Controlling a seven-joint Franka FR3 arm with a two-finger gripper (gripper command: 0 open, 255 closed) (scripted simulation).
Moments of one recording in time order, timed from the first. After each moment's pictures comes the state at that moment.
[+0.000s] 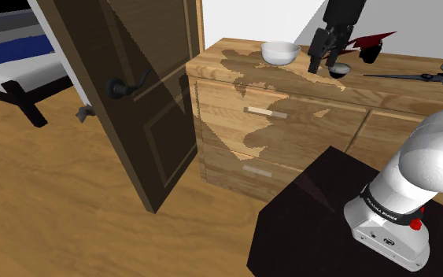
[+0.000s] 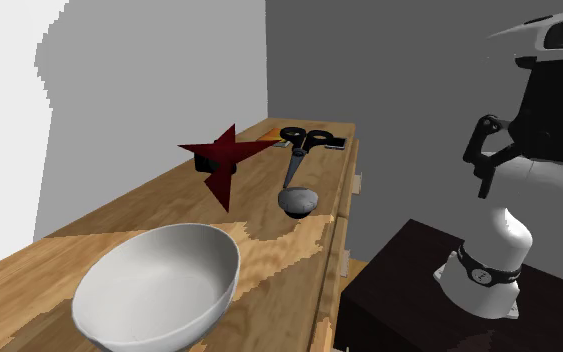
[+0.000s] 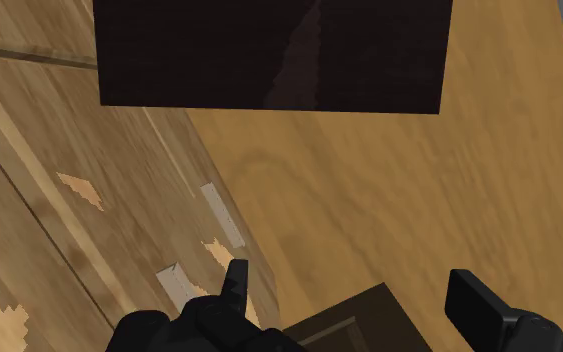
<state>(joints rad) -0.02 -0.82 -0.02 -2.43 0.06 1.63 -0.01</state>
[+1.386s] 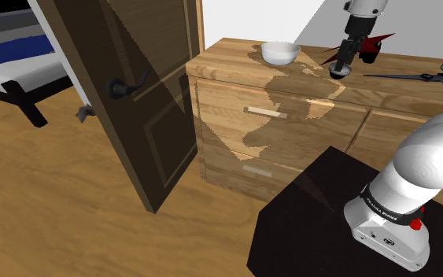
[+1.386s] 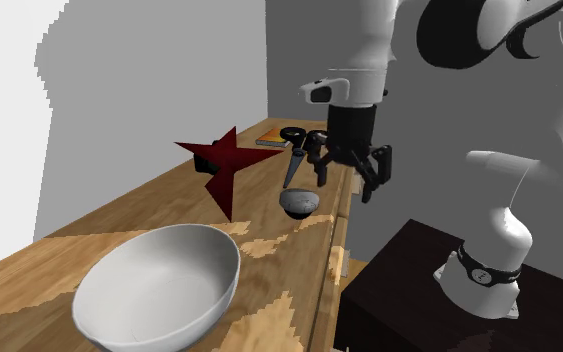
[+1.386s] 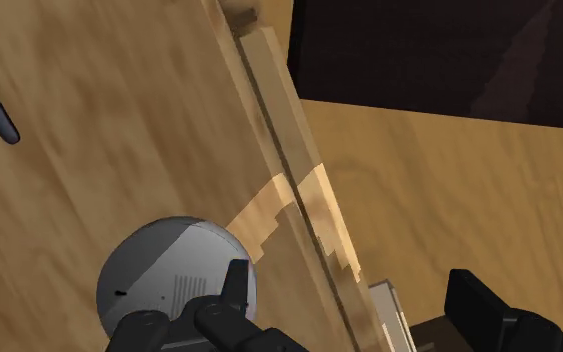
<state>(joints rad) -0.13 -0.53 -0.42 -2.36 -0.21 1.86 -0.50</state>
